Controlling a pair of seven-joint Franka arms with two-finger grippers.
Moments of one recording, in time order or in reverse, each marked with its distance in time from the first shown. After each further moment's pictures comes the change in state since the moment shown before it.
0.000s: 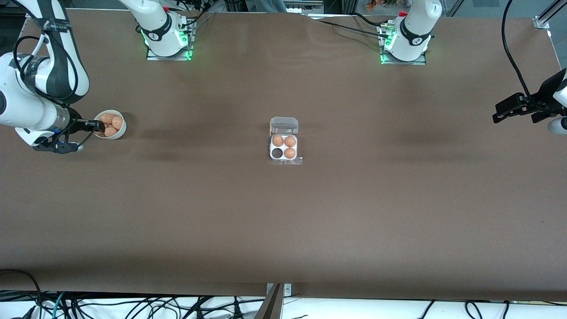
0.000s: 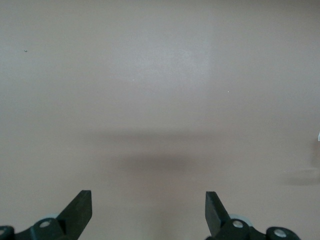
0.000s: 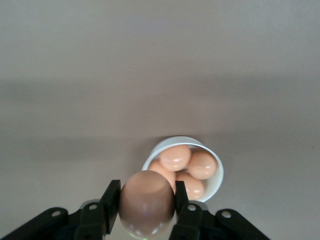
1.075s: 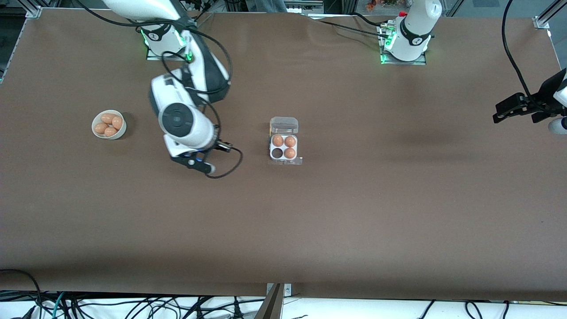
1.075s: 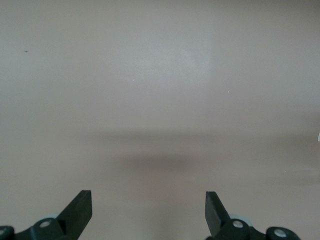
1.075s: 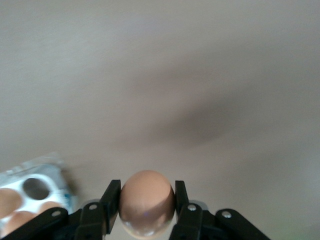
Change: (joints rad) left arm 0.000 0.000 0.000 0.001 0.000 0.000 0.000; right arm 0.640 0.368 0.022 0.504 0.246 -0.089 0.927
